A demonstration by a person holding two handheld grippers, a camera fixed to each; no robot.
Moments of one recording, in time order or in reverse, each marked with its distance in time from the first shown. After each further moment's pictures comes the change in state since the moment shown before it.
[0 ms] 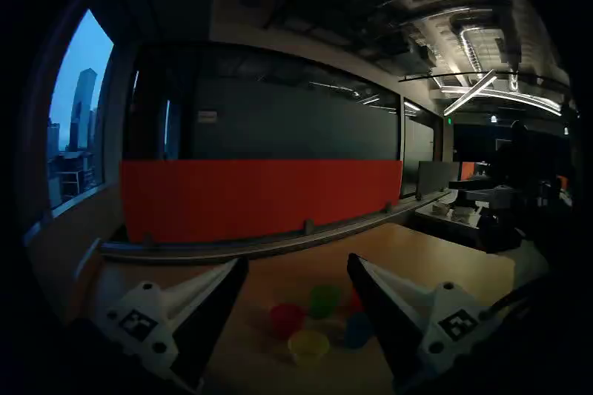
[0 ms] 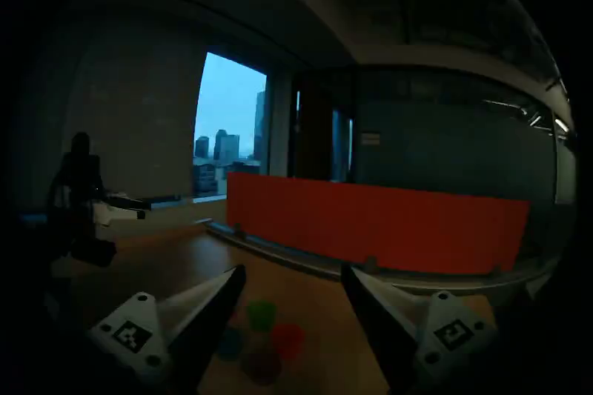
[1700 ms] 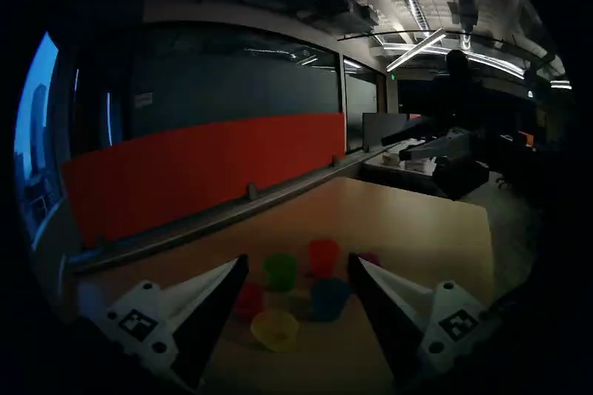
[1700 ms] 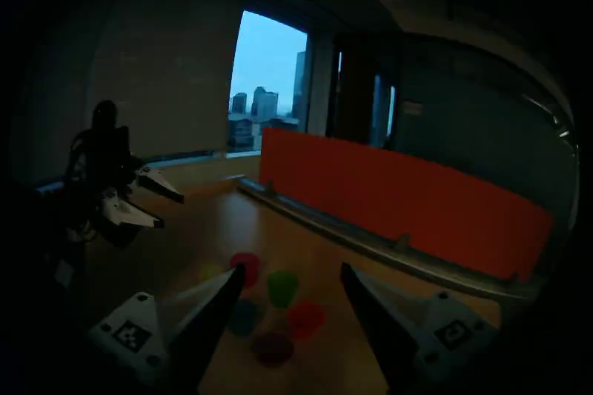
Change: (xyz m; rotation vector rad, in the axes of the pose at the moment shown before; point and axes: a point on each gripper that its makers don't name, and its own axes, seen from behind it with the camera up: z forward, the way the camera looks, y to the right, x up) left arm -0.066 0.060 0.030 -0.266 -0.176 0.135; right arm -0.040 -0.020 0.034 0.158 -0.208 -0.081
